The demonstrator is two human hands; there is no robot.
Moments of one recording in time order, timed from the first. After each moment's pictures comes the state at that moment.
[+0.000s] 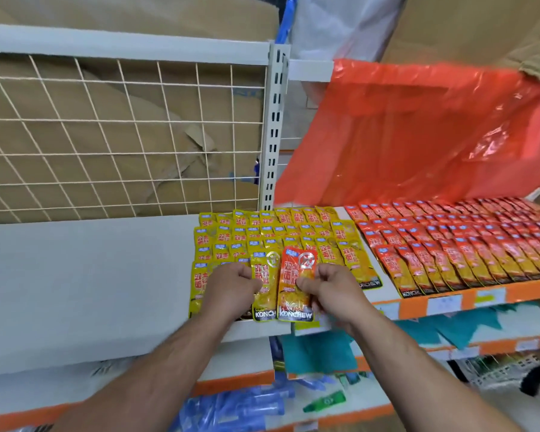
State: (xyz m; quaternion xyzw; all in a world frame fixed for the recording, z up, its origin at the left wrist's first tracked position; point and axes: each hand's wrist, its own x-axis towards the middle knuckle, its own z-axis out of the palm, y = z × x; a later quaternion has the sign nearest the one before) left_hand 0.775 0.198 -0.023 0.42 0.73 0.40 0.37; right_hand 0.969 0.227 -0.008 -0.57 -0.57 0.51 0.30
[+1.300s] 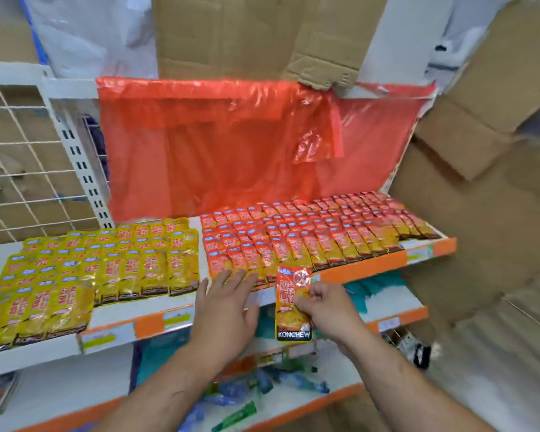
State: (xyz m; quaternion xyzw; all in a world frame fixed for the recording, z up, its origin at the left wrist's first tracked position) left_hand 1.103 0.213 -0.026 0.73 0.64 0.24 -0.02; right_hand 1.308 0.232 0.001 -0.63 -0.55 0.44 0.33
